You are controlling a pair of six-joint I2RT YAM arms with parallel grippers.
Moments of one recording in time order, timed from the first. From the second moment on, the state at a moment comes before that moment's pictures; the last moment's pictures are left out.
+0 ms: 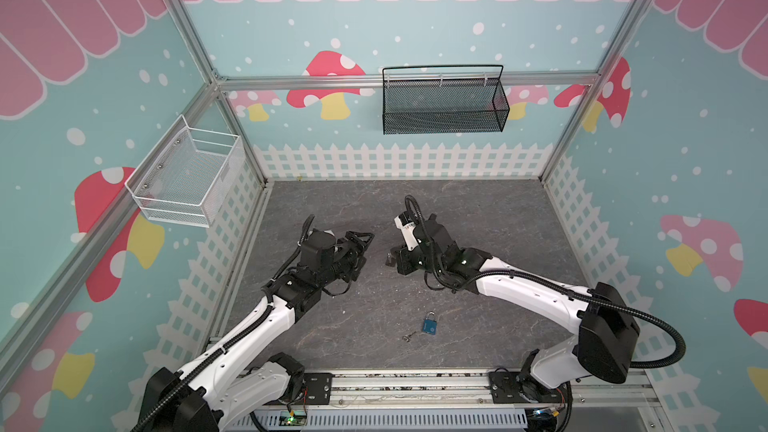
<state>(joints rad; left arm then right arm) -0.48 1.04 0.69 -0.07 0.18 -1.55 0.87 1.49 1.11 -0.19 0.00 0.39</state>
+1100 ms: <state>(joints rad) -0.59 1.18 0.62 0.37 0.04 -2.10 0.87 1.44 1.06 0.00 0.00 0.39</state>
